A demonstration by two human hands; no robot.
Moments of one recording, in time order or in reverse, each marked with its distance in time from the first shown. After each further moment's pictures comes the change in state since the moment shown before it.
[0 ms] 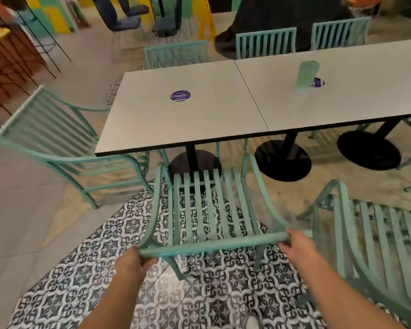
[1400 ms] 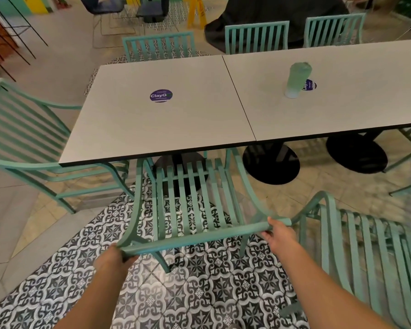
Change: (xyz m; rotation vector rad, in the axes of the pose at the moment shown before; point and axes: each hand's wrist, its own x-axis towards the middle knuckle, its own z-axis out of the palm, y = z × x) left_hand 0.121 0.007 0.080 0.045 -0.066 0.129; right_hand 0.052 -0.066 0.081 -0.208 -0.041 -0.048
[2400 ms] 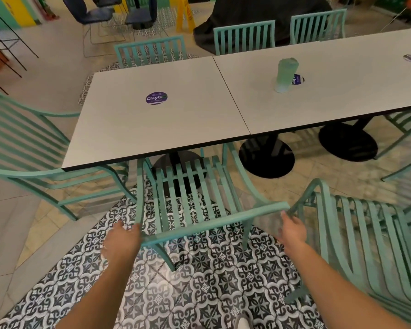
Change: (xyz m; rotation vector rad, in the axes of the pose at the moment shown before) left_hand -0.089 0.033 0.017 1.168 0.250 0.603; right_hand -0.042 0.015 -0.038 -0.481 0.139 -0.324
